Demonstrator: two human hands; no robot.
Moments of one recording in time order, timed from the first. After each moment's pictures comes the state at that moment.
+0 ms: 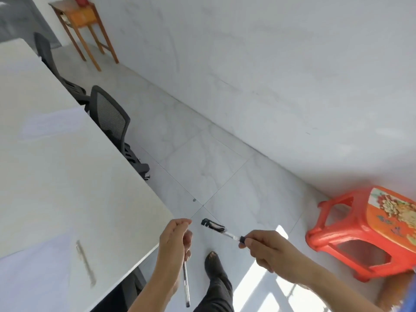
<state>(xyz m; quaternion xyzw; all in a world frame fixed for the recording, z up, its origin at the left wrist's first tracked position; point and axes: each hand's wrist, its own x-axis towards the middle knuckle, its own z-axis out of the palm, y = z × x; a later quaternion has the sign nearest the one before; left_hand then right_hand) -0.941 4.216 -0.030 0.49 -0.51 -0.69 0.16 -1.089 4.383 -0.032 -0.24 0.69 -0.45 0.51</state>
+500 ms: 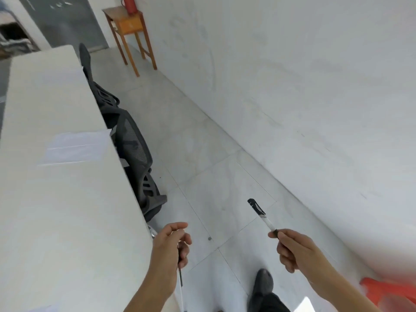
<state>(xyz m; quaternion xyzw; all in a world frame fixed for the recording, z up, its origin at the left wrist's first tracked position) -1.090 3.998 -0.008 0.54 -0.42 -0.69 0.23 -1.302 4.174 -0.023 -0.13 0.72 -0.49 0.47</state>
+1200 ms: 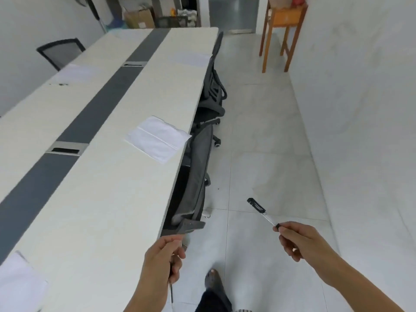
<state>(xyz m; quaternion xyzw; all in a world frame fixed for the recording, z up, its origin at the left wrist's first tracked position) -1.202 3.792 -0.013 0.66 -0.21 -0.57 0.44 -1.503 3.744 -0.026 -0.40 0.64 -0.26 0.60</state>
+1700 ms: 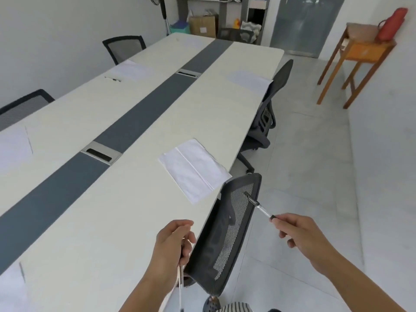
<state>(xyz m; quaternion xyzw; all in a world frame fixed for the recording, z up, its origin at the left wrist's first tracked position) -1.114 3.591 -0.004 0.65 -0.13 -0.53 0.53 -1.373 3.473 -0.006 -0.52 0.60 -0.20 0.57</state>
